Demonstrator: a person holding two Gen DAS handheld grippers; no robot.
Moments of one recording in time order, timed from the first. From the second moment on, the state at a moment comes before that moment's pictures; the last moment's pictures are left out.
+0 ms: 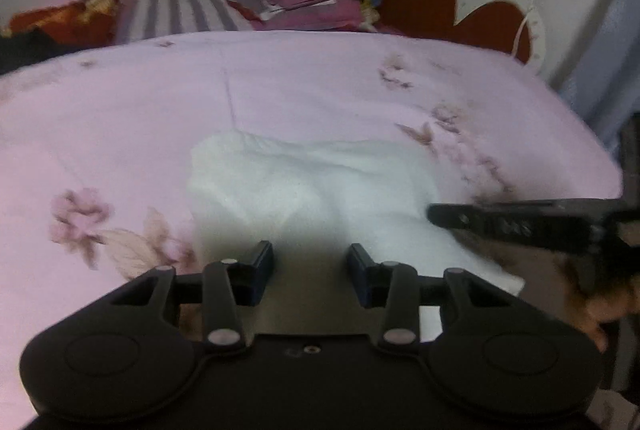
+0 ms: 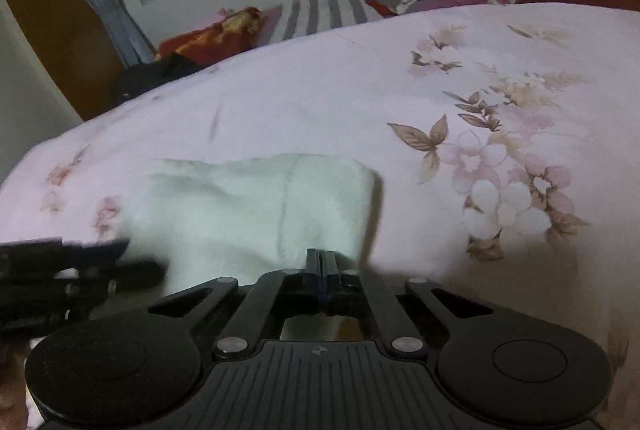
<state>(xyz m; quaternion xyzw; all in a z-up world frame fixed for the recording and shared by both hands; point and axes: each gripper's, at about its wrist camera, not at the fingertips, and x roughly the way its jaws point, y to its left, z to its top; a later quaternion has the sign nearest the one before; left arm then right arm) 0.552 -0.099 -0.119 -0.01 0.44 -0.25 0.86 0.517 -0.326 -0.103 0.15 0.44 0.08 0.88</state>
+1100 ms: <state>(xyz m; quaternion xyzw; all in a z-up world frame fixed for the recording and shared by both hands) 0.378 -0.064 -0.131 0.04 0.44 -0.20 0.87 0.340 -0.250 -0.095 -0.04 0.46 0.12 0.88</state>
